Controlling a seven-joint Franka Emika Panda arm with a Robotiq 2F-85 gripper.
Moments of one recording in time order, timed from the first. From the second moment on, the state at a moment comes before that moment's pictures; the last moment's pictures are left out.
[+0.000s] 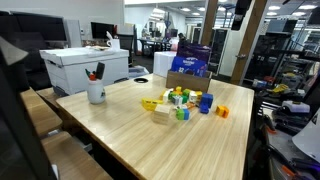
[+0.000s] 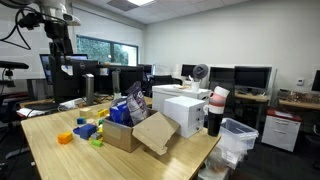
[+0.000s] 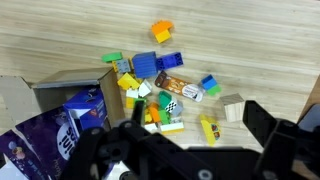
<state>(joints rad) 0.07 -0.64 0.17 -2.44 0.02 1.85 0.17</state>
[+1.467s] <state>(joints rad) -0.01 -0.27 0.08 -2.28 0.01 1.94 0.29</state>
